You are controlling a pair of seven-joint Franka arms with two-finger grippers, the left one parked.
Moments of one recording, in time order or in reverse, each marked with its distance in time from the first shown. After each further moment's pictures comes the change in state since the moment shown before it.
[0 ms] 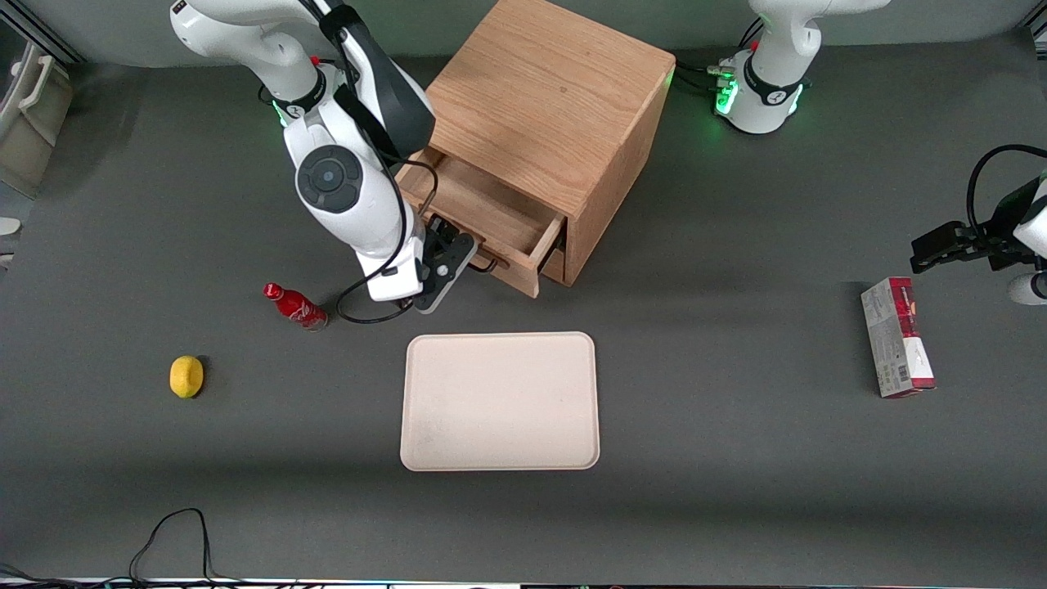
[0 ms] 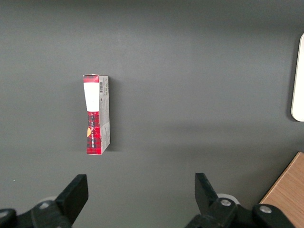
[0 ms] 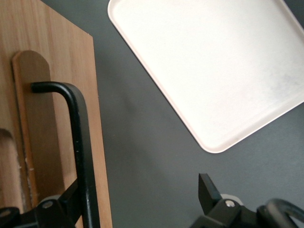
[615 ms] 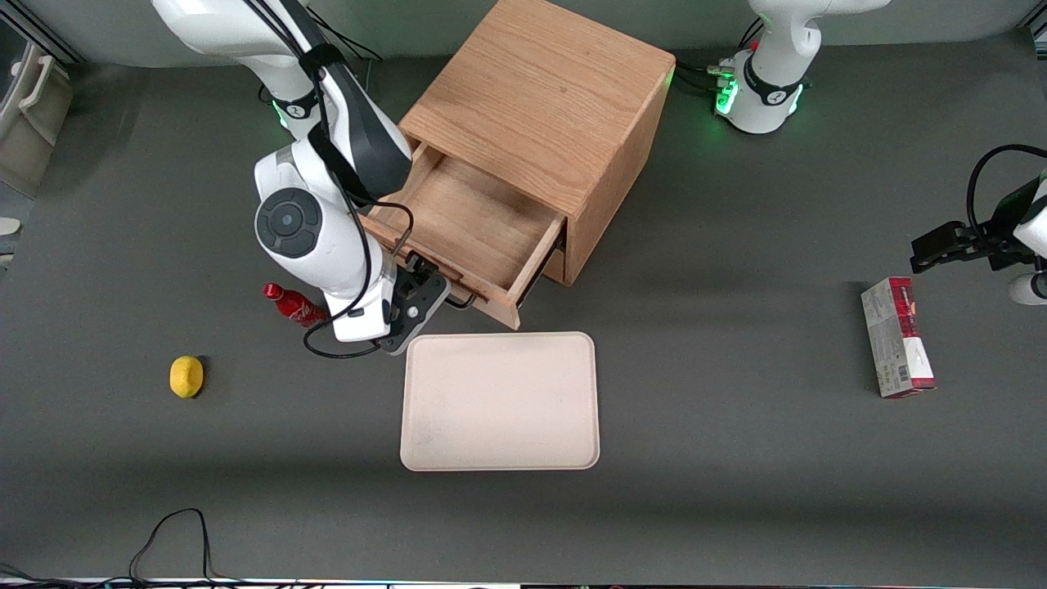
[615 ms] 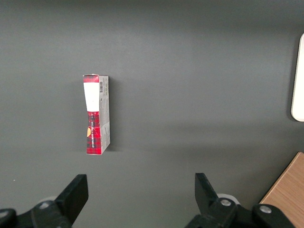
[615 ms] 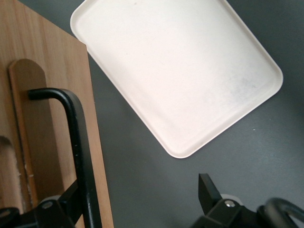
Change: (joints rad) arm -0.085 0.082 -0.002 0.109 0.000 -0.003 -0.026
